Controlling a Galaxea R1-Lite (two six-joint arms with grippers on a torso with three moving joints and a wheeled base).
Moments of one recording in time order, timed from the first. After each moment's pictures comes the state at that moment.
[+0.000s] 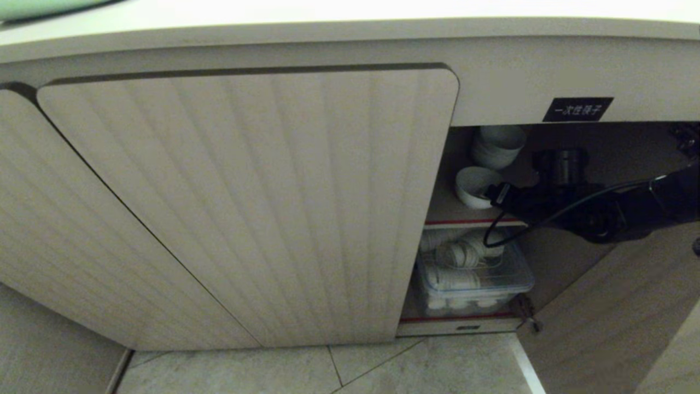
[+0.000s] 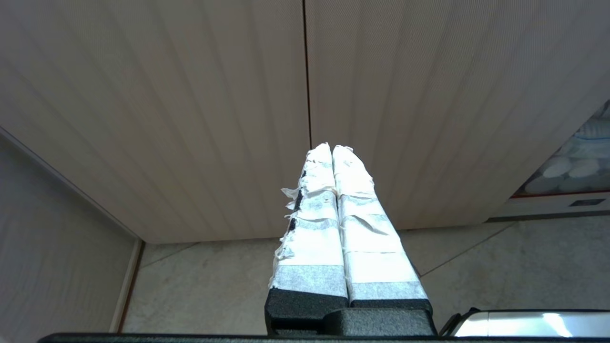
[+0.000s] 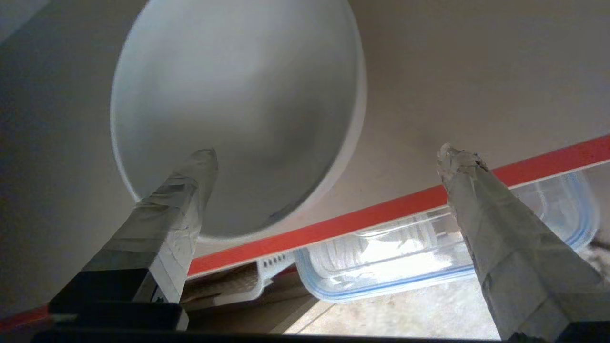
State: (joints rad) left arm 0.00 0.00 0.00 0.00 -0.01 0.02; right arm 0.12 2.08 -1.26 -0.41 -0.04 0.53
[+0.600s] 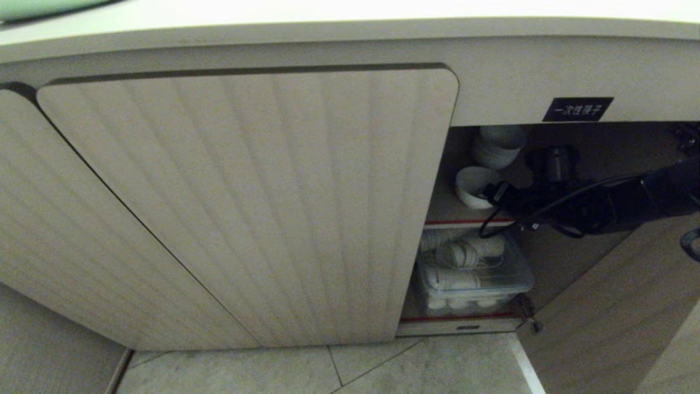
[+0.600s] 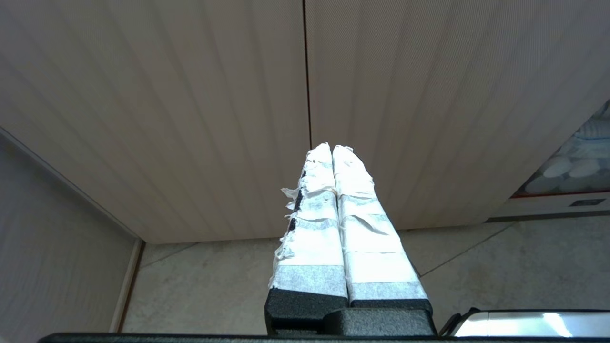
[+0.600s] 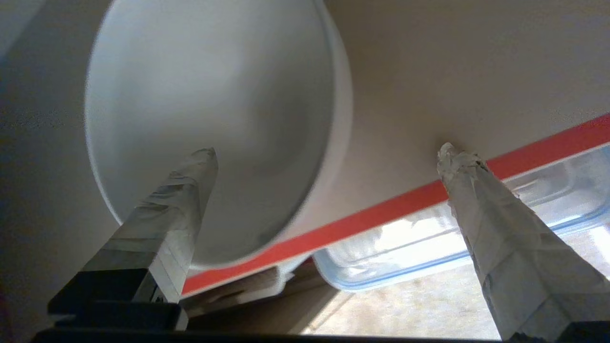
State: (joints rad) left arm 0.00 0.00 0.00 0.00 -0.01 0.02; right arm 0.12 2.11 -1.35 -0.30 -0.04 0.65
